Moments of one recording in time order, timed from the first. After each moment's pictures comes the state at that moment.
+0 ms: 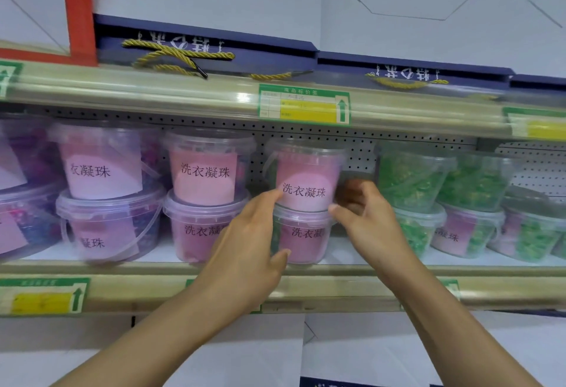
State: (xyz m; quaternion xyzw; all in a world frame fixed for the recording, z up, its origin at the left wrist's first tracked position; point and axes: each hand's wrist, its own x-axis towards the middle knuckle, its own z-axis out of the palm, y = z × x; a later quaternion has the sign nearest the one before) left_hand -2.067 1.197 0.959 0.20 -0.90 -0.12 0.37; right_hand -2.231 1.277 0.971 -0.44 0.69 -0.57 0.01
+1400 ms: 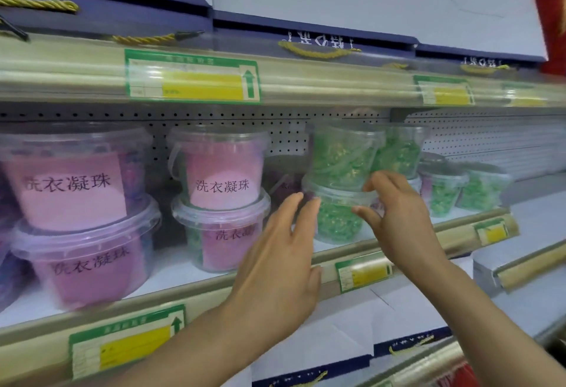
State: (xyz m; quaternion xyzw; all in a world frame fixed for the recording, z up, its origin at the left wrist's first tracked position) left_hand -2.152 1.240 0.941 0.04 -0.94 -0.13 0.31; right_hand -2.302 1.360 0.958 -0.37 0.82 -0.32 -0.29
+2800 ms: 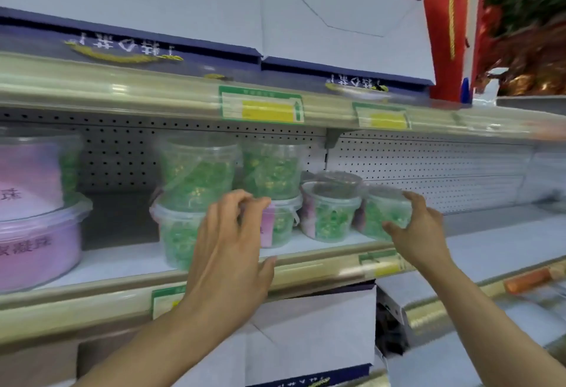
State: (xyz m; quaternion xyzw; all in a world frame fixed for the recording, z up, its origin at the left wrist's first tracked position) left_hand -2.295 1.369 0.943 0.14 -0.90 -0.03 0.42; right_hand -2.527 1.543 0.945 -0.19 0.88 -0.41 -0.17
